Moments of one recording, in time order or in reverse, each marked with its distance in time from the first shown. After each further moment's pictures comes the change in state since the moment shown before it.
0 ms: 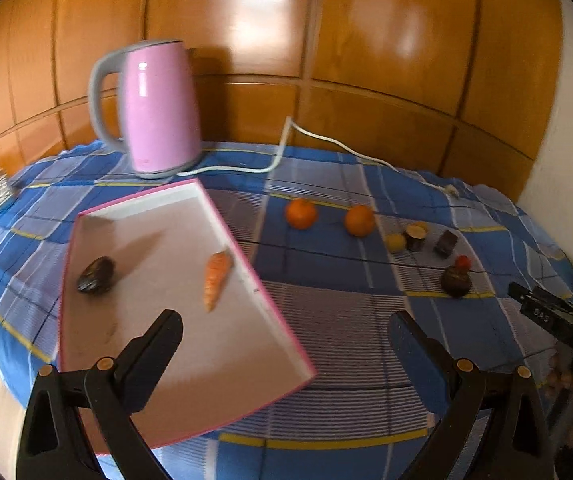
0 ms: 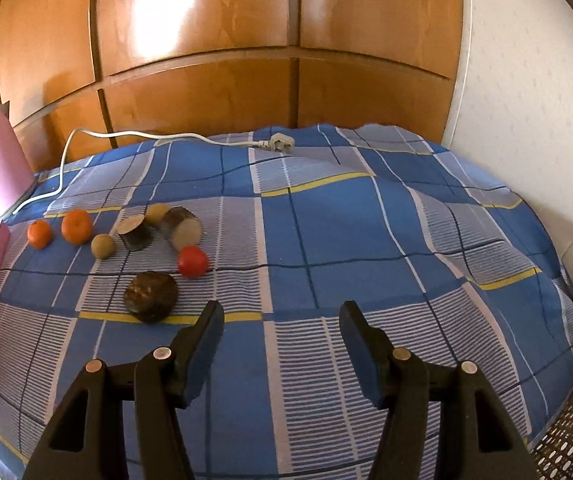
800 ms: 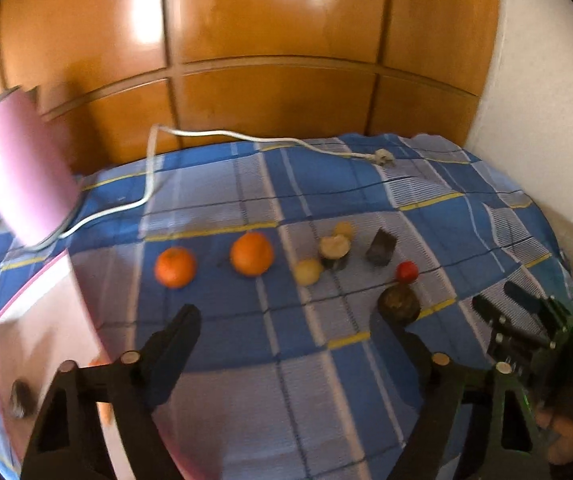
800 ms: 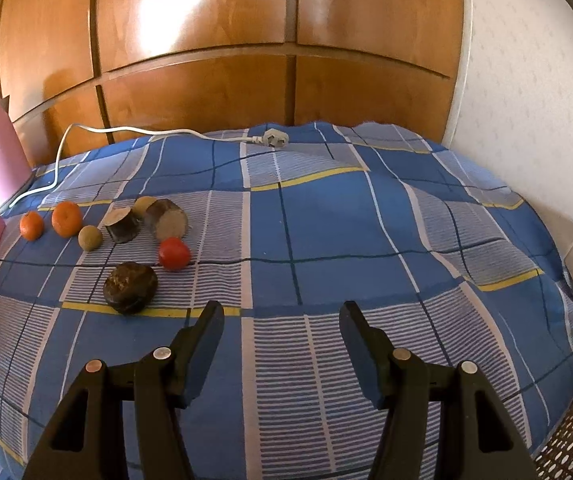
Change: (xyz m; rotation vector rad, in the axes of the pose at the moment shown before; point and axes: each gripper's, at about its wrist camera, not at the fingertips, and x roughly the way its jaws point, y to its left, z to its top) left arm 0.080 -0.096 0.078 0.248 0.146 -0.192; right arm 0.008 -0.010 -0.003 -0.024 -0.014 0.004
